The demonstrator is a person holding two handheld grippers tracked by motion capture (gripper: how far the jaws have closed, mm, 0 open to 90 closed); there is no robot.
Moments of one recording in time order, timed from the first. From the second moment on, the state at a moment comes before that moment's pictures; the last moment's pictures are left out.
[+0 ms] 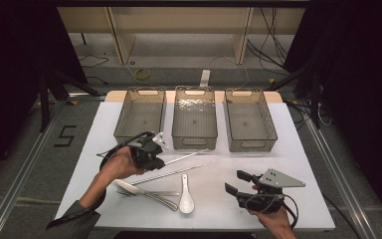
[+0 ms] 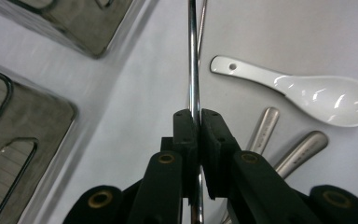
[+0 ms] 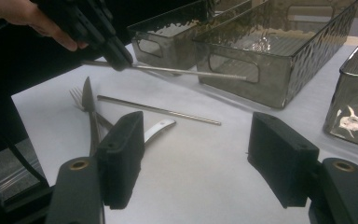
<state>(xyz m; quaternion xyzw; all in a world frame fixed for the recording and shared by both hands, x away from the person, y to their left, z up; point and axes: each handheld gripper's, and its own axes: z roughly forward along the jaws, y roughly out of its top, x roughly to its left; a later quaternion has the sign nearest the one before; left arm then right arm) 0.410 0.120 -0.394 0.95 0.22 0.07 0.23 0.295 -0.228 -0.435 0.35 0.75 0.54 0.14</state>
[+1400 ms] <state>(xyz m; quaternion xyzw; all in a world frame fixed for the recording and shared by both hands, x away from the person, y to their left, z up) 0.514 0.190 -0.355 0.83 0.43 0.14 0.33 0.296 -0.228 -0.436 0.37 0.75 0.53 0.15</state>
